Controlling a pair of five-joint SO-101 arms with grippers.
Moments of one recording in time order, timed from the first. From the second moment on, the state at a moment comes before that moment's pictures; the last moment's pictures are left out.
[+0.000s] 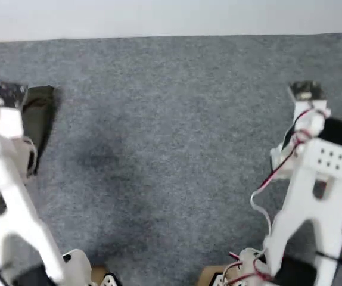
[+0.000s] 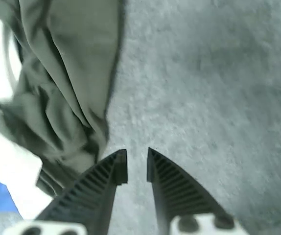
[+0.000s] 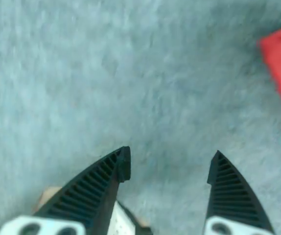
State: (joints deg) left arm -31.5 -18.1 9.2 95.2 -23.5; right arm 16.3 -22.5 13.5 100.4 20.4
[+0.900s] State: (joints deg) left arm -40.0 64.8 -63.0 98.6 -35.2; right arm 16.1 -28.7 28.0 100.4 20.4
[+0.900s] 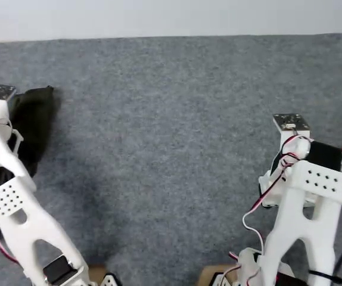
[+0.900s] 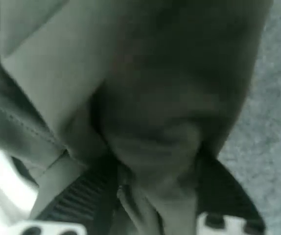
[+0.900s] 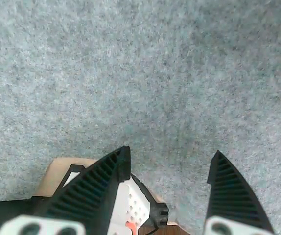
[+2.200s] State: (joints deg) left arm 17.7 36.4 -53.4 99.6 -10.0; right arm 16.1 -28.7 28.0 100.4 20.4
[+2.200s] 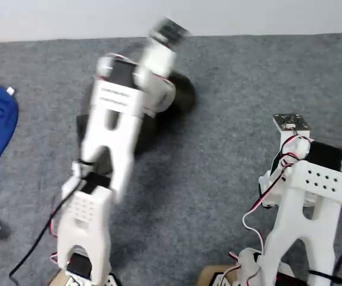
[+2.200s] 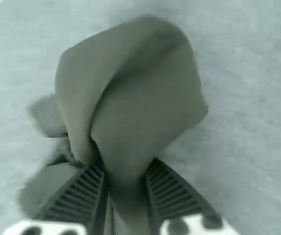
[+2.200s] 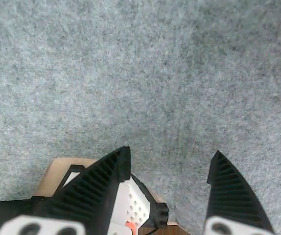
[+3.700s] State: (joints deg) left arm -27.9 18.5 -34.2 99.0 -13.6; right arm -20.0 -5.5 2.5 93.5 14.9
